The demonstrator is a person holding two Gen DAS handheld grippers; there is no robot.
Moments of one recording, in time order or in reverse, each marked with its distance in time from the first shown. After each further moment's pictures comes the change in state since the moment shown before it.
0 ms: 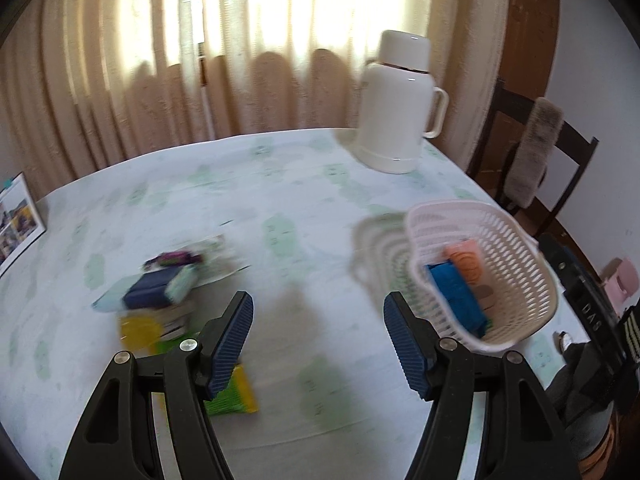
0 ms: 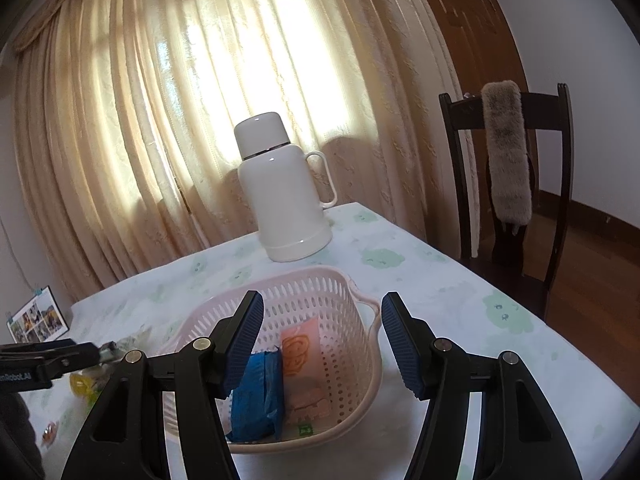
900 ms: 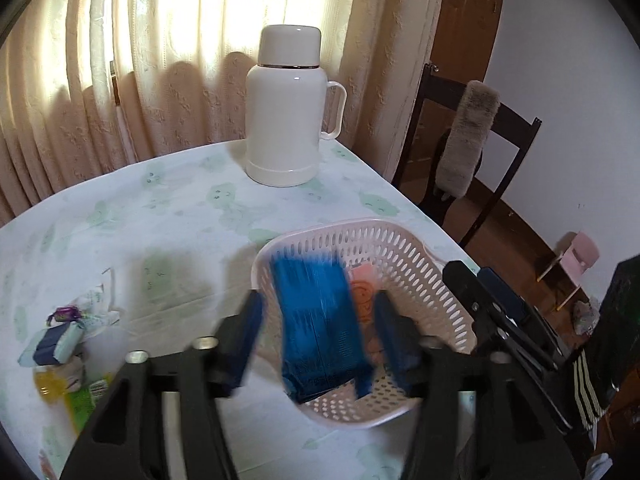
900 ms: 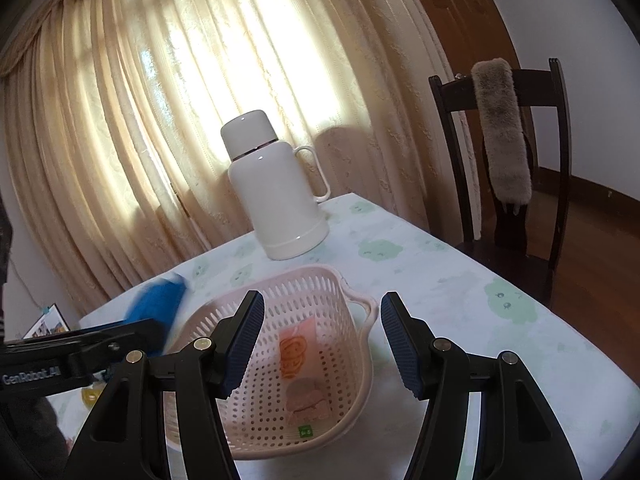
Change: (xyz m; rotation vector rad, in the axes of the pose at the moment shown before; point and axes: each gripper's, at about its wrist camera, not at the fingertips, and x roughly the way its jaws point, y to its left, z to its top) left arm 0.030 -0.098 0.036 0.109 0.008 -0.227; right arm 0.004 -0.013 0.004 0.091 0.037 0.009
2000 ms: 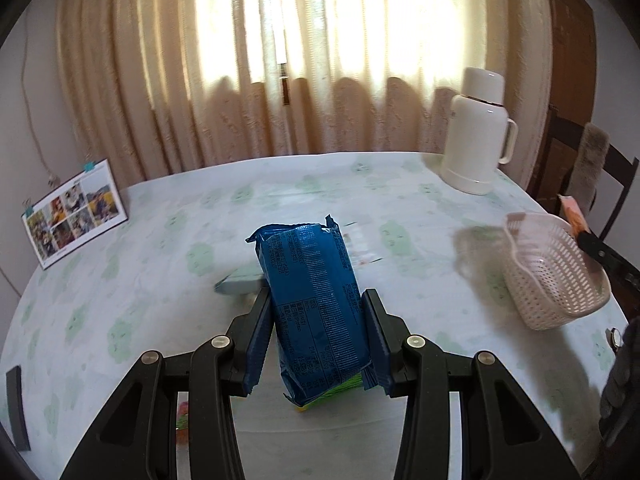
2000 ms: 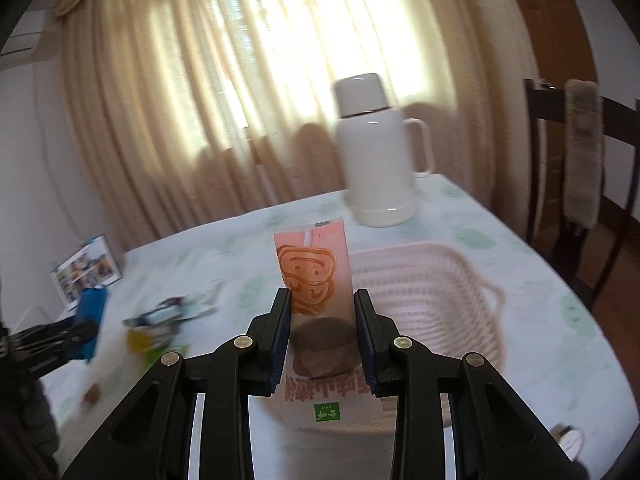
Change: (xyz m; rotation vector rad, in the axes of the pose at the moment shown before) left arm -0.109 0.138 -0.083 -0.140 -0.112 0.421; right arm -0.002 0.071 -0.006 -0.196 0.145 0.171
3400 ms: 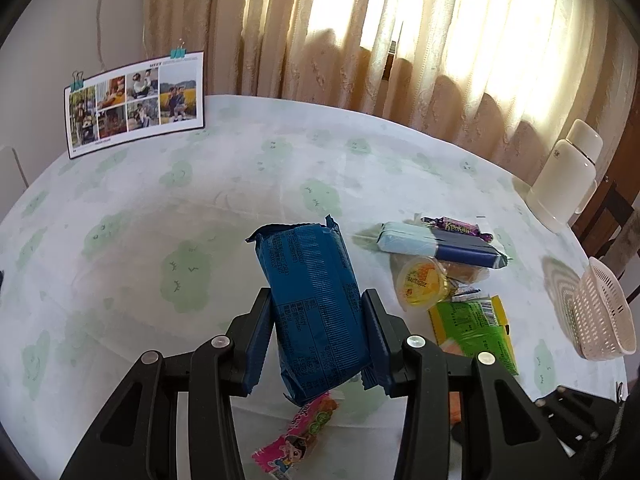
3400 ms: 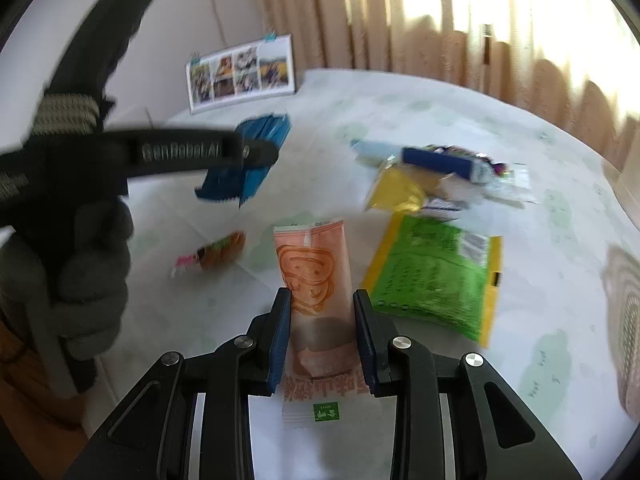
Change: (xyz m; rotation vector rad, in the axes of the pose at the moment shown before) left arm 0.034 0.158 -0.052 -0.322 0.085 0.051; right arm 0.065 0.248 -0.121 -0.516 0.413 0.435
